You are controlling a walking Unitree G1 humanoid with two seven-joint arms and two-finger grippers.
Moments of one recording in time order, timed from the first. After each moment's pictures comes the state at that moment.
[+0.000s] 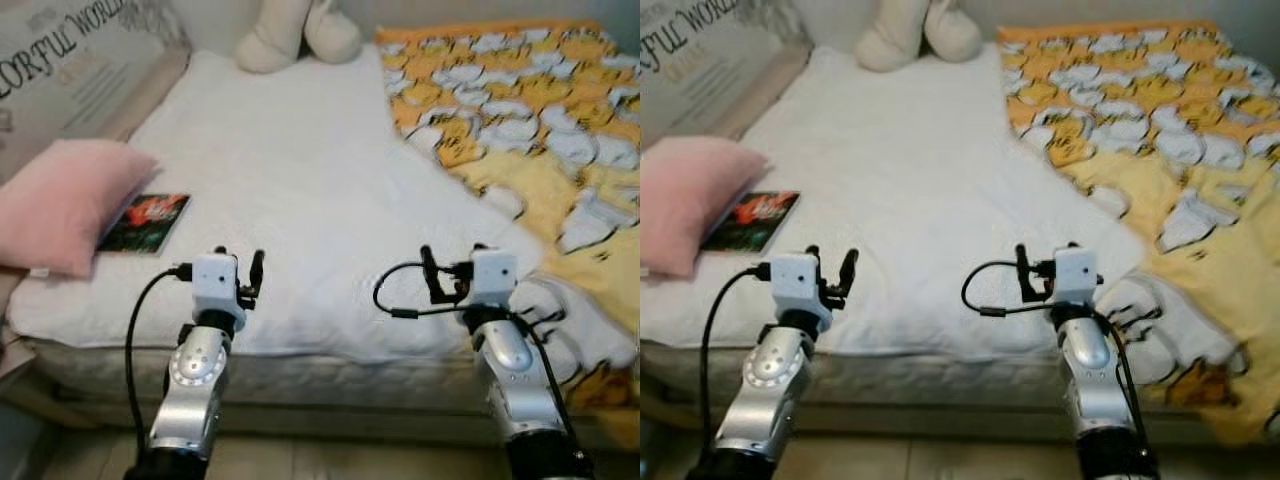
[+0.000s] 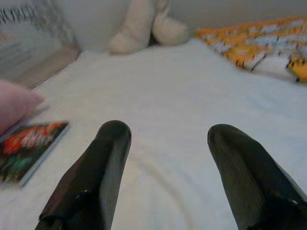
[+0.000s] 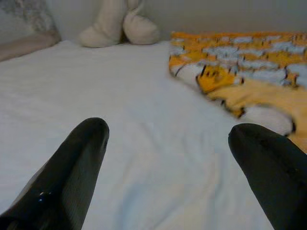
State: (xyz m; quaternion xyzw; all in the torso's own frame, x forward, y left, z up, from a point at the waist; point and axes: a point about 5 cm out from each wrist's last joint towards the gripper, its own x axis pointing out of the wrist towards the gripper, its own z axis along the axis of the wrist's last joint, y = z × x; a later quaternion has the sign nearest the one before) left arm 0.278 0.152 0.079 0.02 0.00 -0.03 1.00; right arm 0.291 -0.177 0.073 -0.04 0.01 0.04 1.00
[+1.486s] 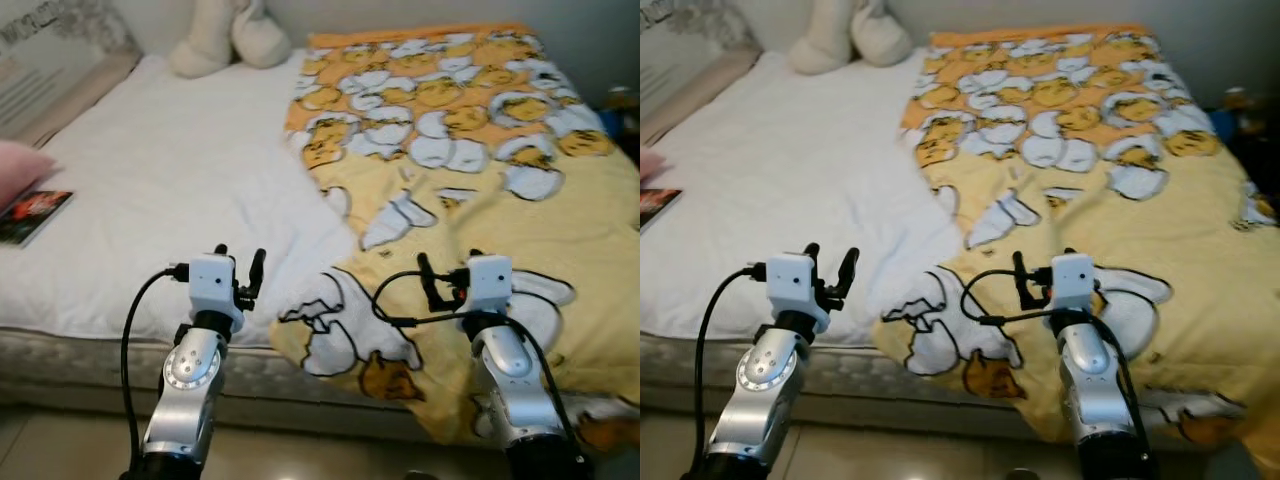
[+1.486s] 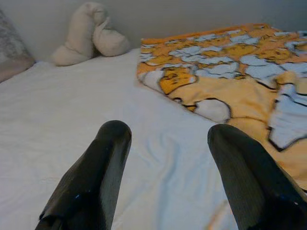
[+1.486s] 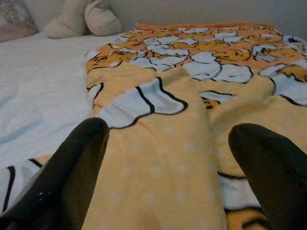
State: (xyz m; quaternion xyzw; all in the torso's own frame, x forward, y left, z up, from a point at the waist) left arm 0.274 0.154 0.079 0.02 0.00 -0.05 1.00; right arm 0.286 -0.173 0.064 -0.05 0.02 0.06 1.00
